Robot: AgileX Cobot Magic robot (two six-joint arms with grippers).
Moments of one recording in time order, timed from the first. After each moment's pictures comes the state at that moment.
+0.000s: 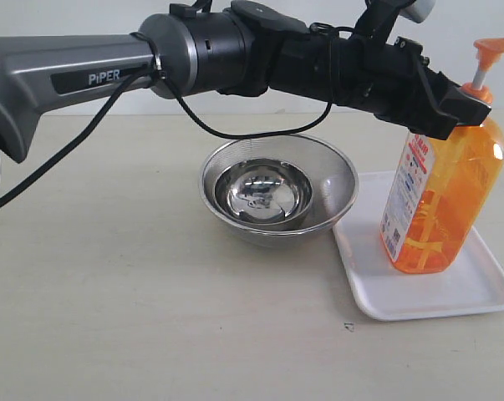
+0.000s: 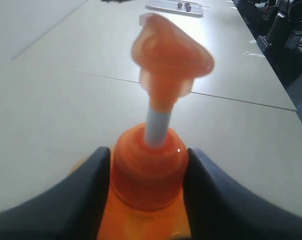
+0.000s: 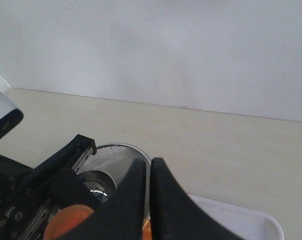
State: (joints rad) left arm -0.70 2.30 -1.99 -1.37 0.74 1.48; right arm -0.38 1.45 -1.07 -1.75 -1.00 1.77
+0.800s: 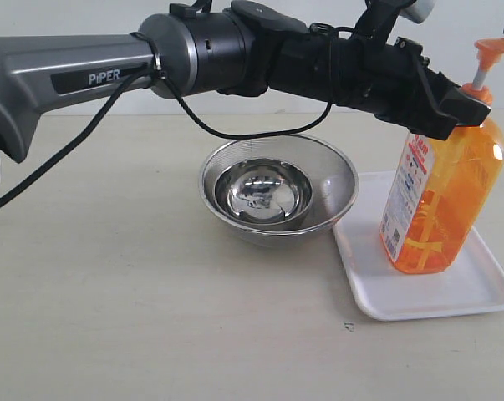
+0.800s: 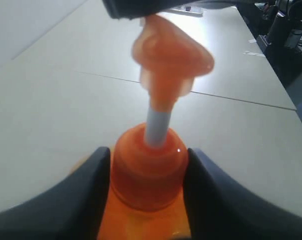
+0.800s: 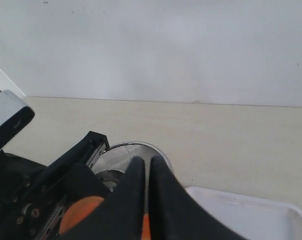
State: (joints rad) left arm -0.70 2.30 -1.99 -1.37 0.74 1.48; right arm -0.38 1.44 -1.03 -1.72 -1.02 1.81
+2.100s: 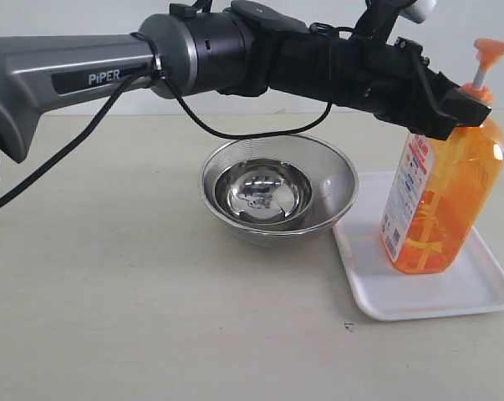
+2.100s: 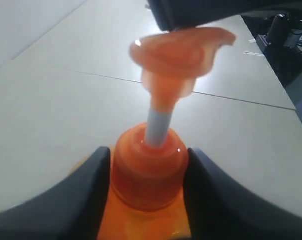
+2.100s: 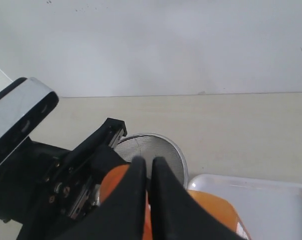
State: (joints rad) left arm -0.70 2.30 -1.99 -1.37 0.74 1.48; right arm -0.38 1.34 -0.95 -1.73 -1.01 1.88
